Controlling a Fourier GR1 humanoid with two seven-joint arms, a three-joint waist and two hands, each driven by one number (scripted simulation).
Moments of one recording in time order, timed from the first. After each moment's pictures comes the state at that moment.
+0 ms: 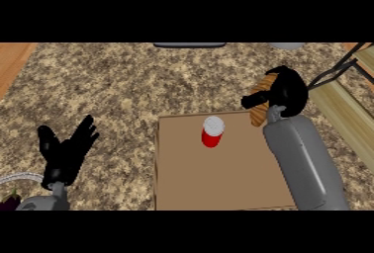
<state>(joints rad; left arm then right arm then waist) -0.05 0.24 -0.01 -1.37 0.20 0.07 0.25 -0.63 -0.09 0.06 -1.20 0.94 -0.24 1.06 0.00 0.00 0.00</state>
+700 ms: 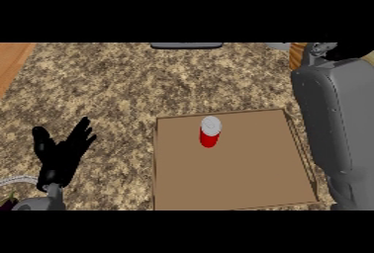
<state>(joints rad) -0.04 0.25 0.01 -1.36 0.21 0.05 0.26 -0.96 -0.18 -0.07 -1.34 1.36 -0.09 1.22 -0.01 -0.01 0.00</state>
